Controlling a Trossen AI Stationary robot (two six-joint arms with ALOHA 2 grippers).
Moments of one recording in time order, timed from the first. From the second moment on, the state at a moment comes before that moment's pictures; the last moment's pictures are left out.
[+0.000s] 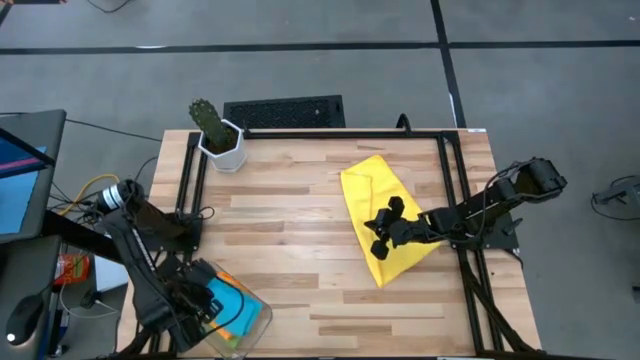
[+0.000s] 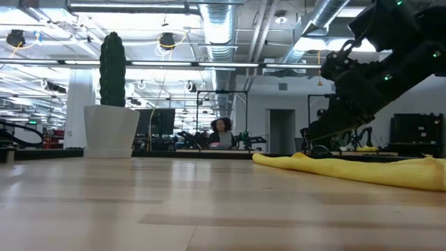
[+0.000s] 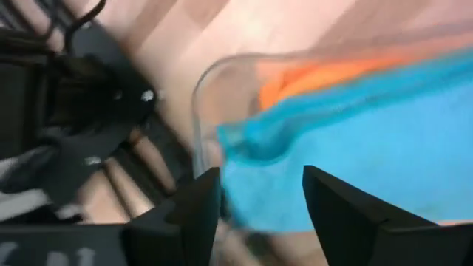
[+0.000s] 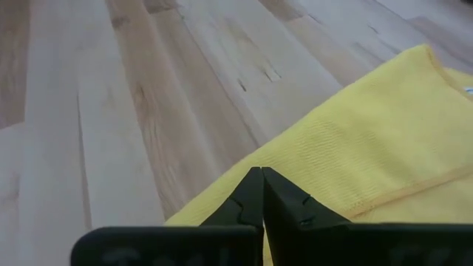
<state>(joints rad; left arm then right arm) -1.05 1.61 1.35 -1.57 -0.13 -1.88 0.26 1.39 0.39 0.27 0.49 0.40</state>
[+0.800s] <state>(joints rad) -0.26 1.46 1.35 -0.69 -0.61 -0.84 0.13 0.90 0.61 -0.66 0.31 0.53</state>
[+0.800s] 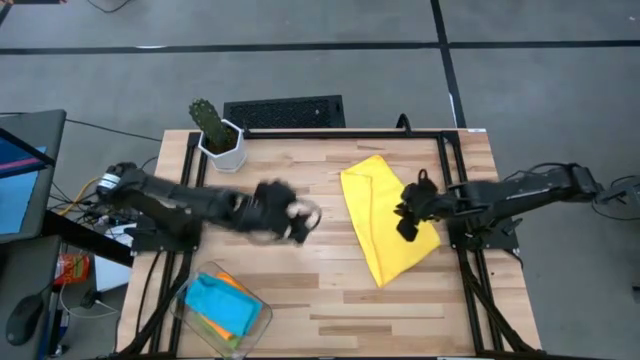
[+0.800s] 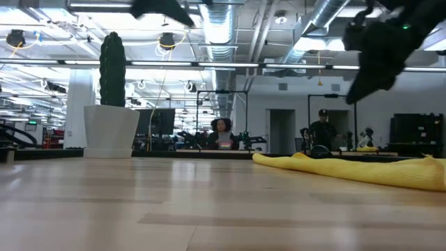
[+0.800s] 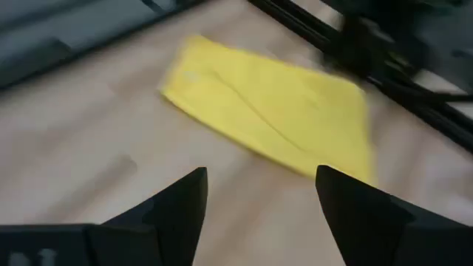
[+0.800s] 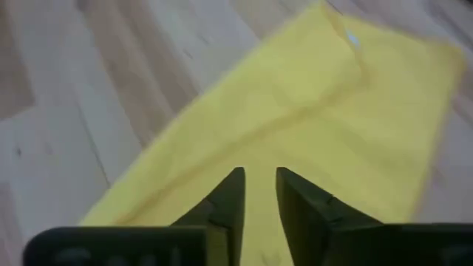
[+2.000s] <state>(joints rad) 0.31 2.45 2.11 -0.50 0.10 0.22 0.13 0.77 0.61 -0.90 0.32 0.81</state>
